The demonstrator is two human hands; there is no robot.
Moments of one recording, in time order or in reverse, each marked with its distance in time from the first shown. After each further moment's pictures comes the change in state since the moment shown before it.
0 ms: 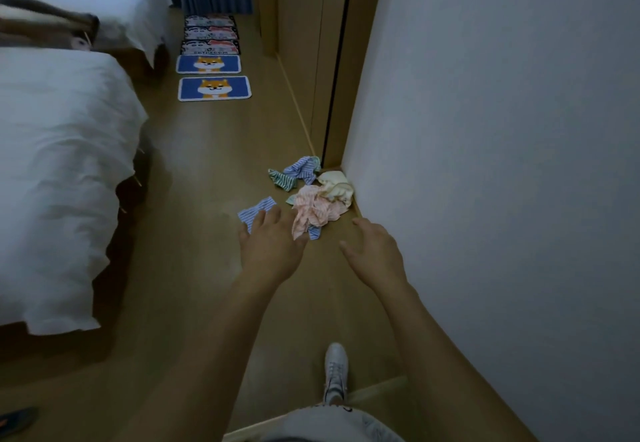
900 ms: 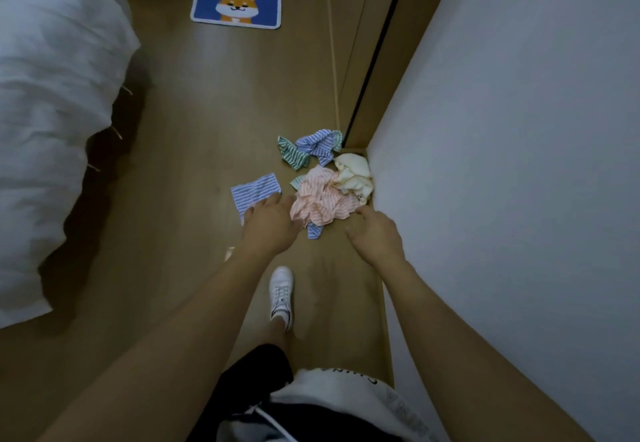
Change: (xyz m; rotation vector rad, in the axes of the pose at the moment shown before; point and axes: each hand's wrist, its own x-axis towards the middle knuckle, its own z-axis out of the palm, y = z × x) left_hand 0.355 0.015 0.109 -0.027 -0.179 -0.164; right_hand 0.369 0.093 0.066 -0.034 -0.310 -0.039
